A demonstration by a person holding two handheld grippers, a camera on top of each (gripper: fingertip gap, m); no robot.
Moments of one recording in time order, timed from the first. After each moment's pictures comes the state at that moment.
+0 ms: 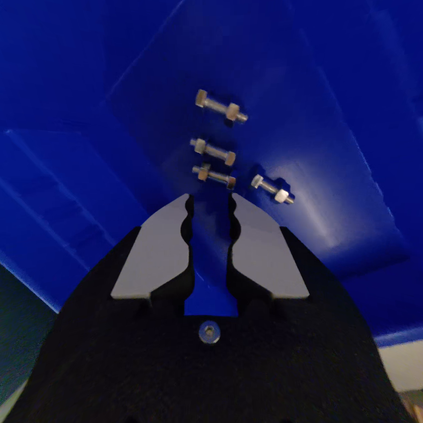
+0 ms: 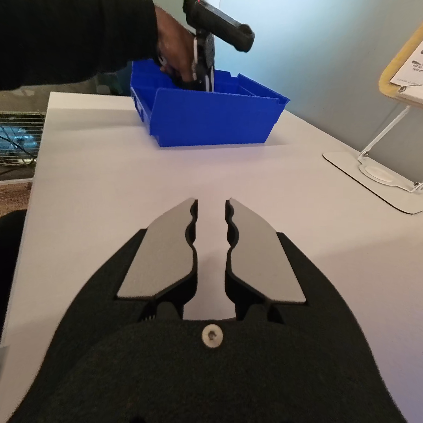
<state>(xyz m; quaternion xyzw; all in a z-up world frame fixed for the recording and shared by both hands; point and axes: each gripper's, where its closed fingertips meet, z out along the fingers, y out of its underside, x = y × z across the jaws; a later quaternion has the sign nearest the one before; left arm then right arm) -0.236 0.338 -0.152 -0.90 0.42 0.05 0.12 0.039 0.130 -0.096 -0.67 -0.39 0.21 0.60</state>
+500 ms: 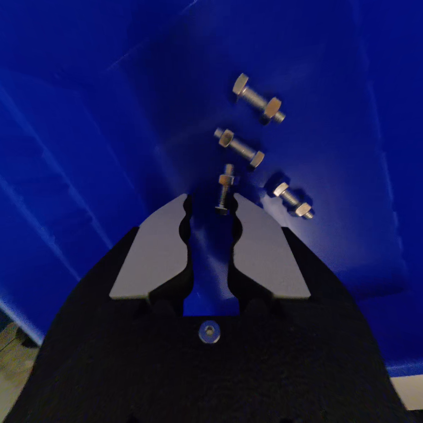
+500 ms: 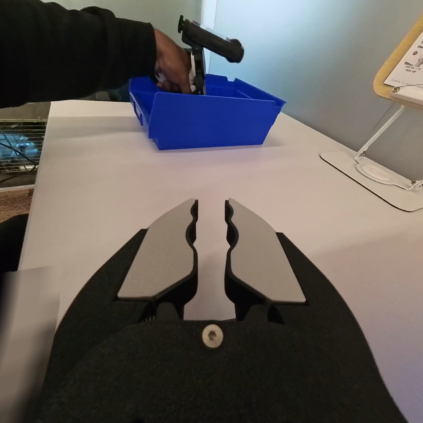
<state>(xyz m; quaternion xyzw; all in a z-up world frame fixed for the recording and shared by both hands) -0.248 0.341 -0.166 -0.94 0.33 0.03 0.12 0.043 0.129 -0.094 -0.67 -0.38 0.22 0.60</state>
